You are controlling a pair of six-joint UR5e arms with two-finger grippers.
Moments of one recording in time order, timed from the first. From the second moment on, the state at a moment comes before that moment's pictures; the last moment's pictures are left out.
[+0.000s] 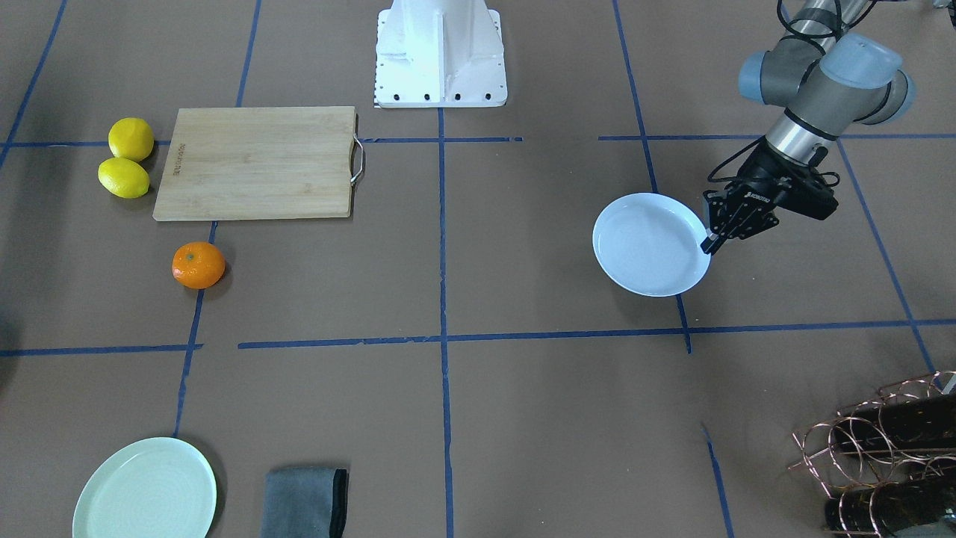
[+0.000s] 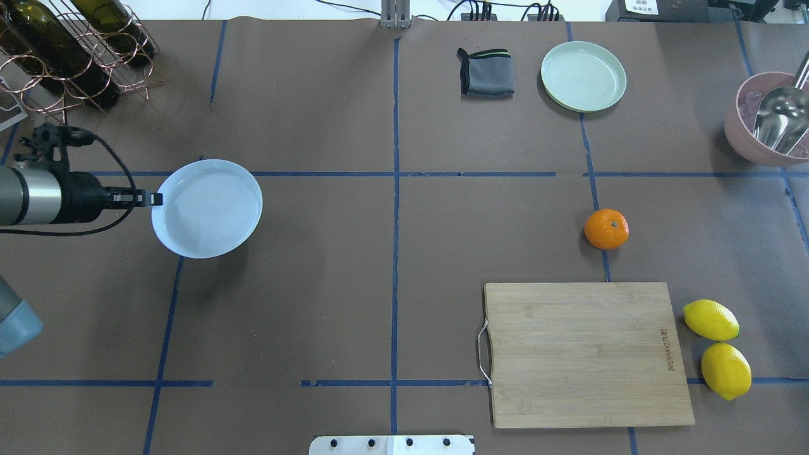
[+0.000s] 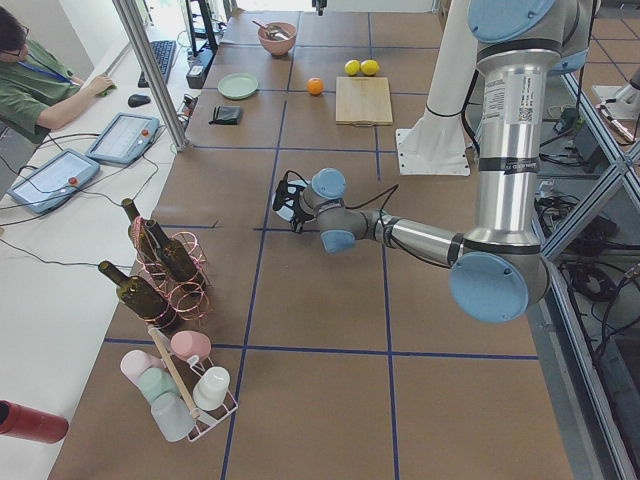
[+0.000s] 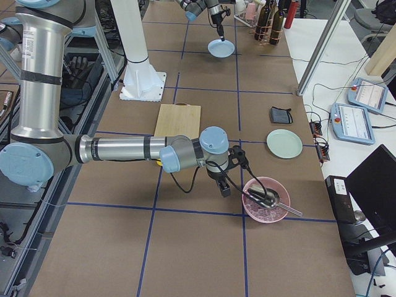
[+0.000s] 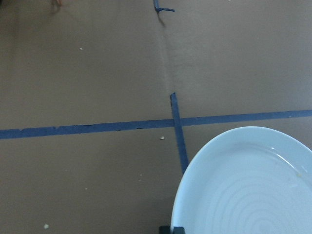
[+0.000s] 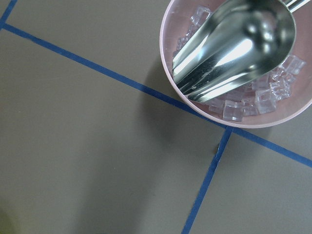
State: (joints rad) left arm -0.81 -1.63 -1.71 -2.56 -1.92 -1.12; right arm 1.46 -1.71 1.76 -1.31 2.35 -0.13
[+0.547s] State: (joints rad) left arm -0.66 -1.94 -1.65 -2.41 -1.79 -1.25; right arm 1.46 -1.71 1.76 -1.31 2.35 -0.13
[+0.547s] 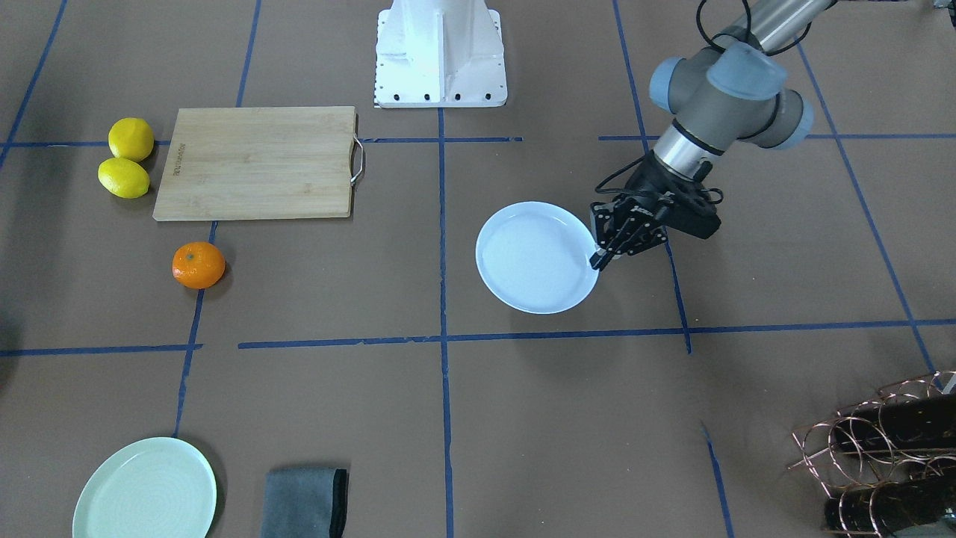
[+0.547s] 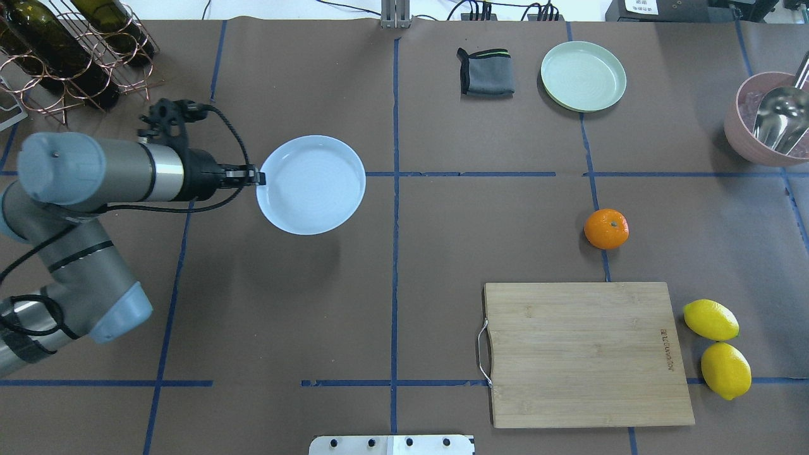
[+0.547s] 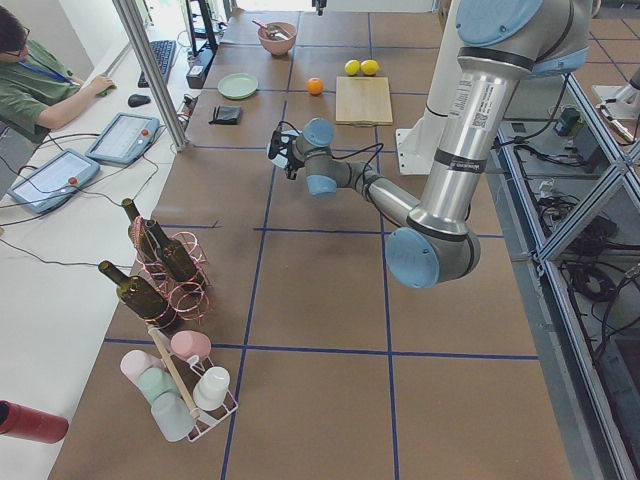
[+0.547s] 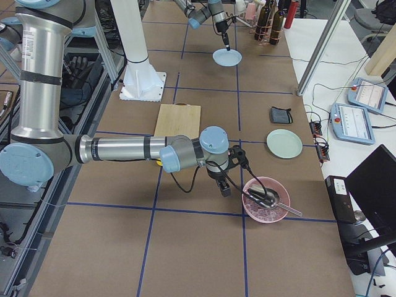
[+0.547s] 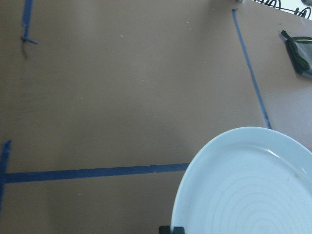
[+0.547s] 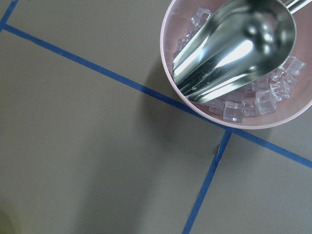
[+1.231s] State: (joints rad) left arm -0.52 -2.13 -1.47 -2.38 -1.63 -1.31; right arm 1.46 -1.71 1.76 -1.31 2.35 -0.13
